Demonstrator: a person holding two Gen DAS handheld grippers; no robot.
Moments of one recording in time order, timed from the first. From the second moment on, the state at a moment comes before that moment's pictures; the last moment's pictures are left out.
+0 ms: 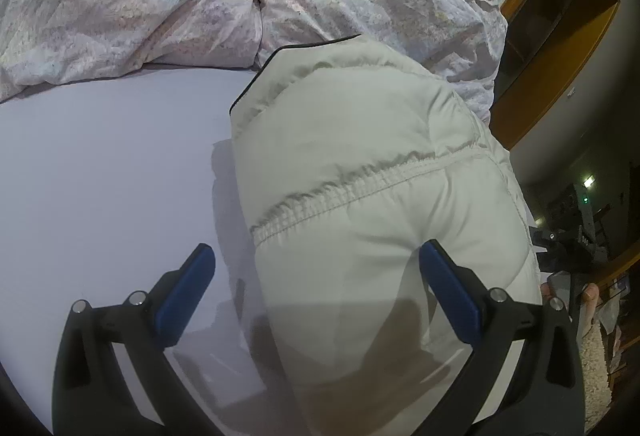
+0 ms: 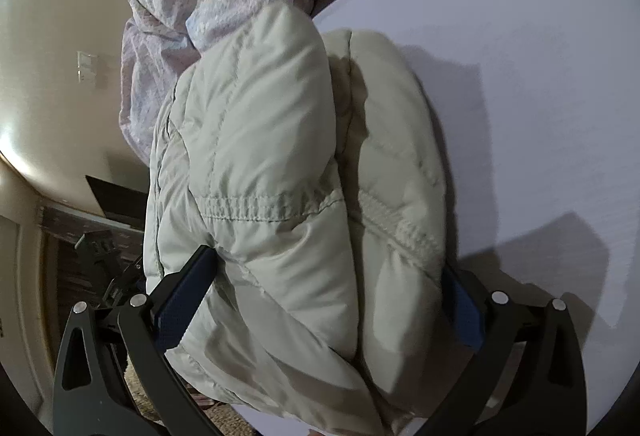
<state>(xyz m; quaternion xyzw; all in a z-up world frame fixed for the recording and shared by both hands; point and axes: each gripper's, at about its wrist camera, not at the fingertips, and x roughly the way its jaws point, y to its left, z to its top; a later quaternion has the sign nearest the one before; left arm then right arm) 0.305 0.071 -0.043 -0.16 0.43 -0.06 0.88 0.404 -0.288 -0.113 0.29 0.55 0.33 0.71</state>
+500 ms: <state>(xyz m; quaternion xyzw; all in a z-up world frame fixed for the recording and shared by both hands) 0.306 0.092 -0.062 -0.25 0.45 -0.11 0.85 0.410 -0.258 -0.111 0.30 0.55 0.36 0.69</state>
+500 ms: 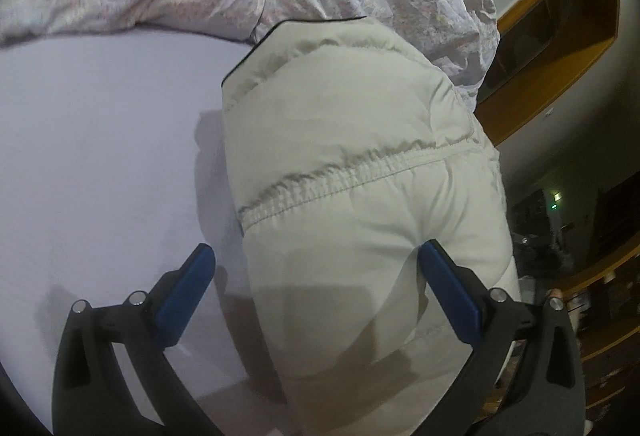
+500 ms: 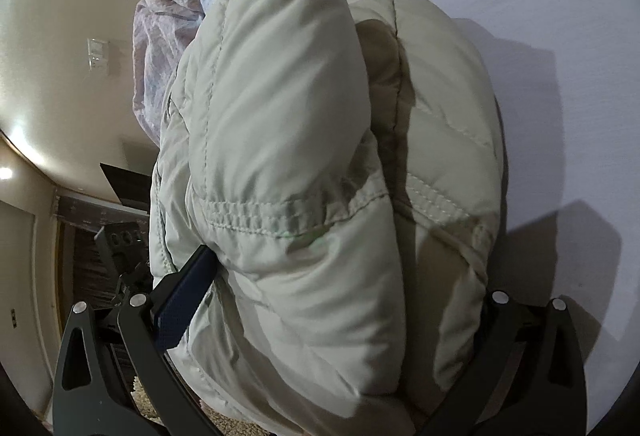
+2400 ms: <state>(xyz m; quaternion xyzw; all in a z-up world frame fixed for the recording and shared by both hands) 0.326 0.208 -0.054 -0.32 0.36 -0.07 0.88 0.494 -0.106 -0.088 0.25 0.49 0.51 0.66</state>
